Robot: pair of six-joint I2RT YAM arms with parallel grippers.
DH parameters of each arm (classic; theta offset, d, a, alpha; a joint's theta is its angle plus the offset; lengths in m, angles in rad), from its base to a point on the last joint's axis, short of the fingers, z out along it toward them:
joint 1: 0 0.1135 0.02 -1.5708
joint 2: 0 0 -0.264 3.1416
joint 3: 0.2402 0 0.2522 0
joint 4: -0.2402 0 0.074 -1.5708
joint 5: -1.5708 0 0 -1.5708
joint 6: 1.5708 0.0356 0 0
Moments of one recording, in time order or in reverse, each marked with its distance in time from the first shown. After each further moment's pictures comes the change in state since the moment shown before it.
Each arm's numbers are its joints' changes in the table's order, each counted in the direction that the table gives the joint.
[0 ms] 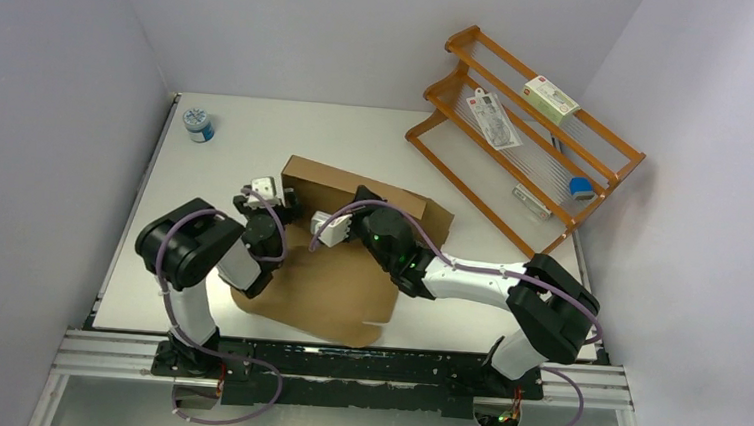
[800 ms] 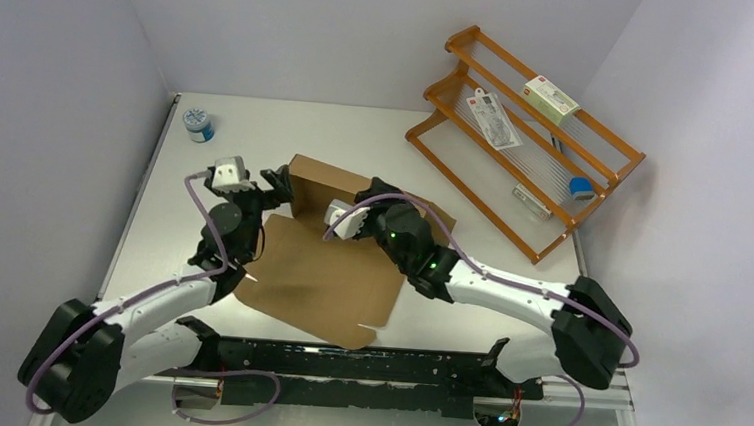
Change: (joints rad) left arm 0.024 -0.787 -0.012 -0.660 -0.148 -0.114; right arm -0.006 -0.166 0.005 -0.180 0.001 0.169
